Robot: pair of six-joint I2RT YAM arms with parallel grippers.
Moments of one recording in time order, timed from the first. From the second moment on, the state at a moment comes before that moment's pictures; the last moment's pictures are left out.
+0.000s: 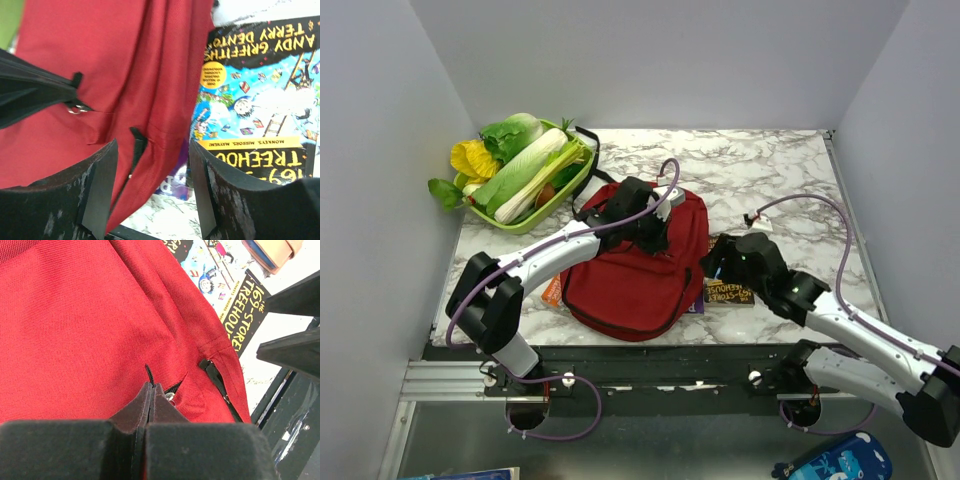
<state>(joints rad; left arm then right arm) -0.71 1.59 1.16 -0.30 0.35 -0.09 0.74 0.96 0.62 -0.30 0.28 0.73</state>
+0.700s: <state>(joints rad) -0.71 1.59 1.16 -0.28 0.35 -0.11 0.80 1.21 0.68 -0.02 0.13 0.71</state>
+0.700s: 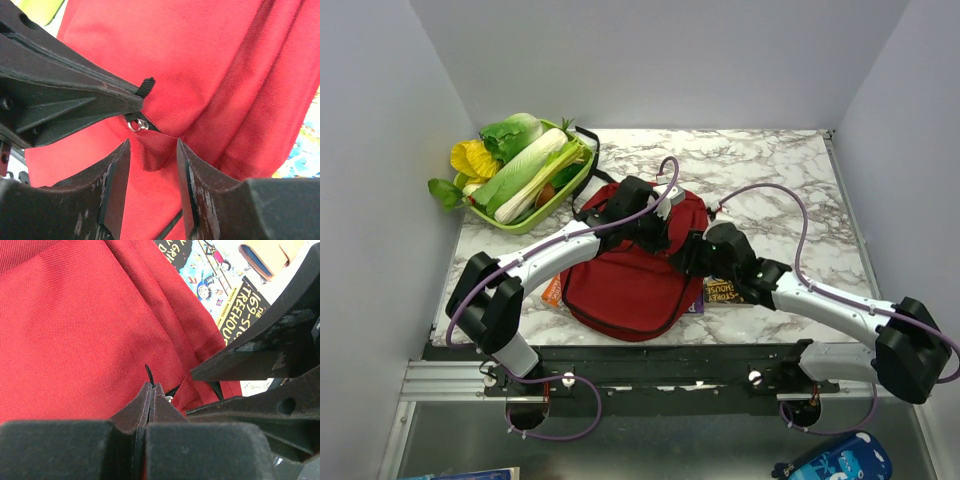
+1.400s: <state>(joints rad) -0.71 1.59 1.16 -0.27 0.35 -0.11 0.85 1.26 0.69 -0.07 0.13 0.75</state>
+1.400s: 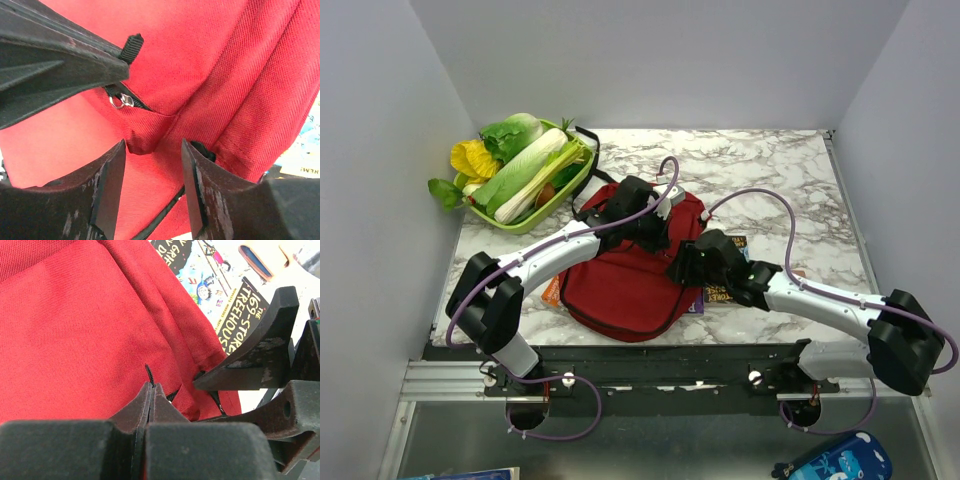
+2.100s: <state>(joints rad) -0.71 1.59 1.16 -0.26 0.35 -0.11 0.86 1.28 0.70 -0.08 0.19 0.84</state>
